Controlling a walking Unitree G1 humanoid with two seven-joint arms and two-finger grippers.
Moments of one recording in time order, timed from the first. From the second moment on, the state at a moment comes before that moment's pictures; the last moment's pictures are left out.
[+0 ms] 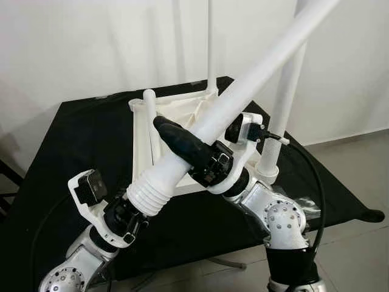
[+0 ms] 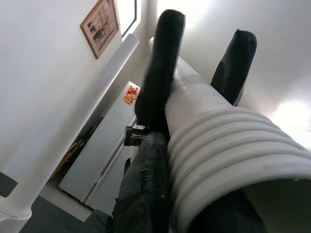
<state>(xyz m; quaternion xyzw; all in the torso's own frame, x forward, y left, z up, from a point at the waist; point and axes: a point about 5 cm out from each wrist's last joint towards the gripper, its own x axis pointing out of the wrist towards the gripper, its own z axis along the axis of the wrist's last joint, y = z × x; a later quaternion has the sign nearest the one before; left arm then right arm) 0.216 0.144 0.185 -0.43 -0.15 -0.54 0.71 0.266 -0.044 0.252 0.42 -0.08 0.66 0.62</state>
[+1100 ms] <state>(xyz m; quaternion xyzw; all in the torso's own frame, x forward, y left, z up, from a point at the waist) 0.214 0.217 0.123 -0.38 -0.05 -0.35 0.86 0.295 -0.064 0.272 0.26 -0.14 0.57 0.77</state>
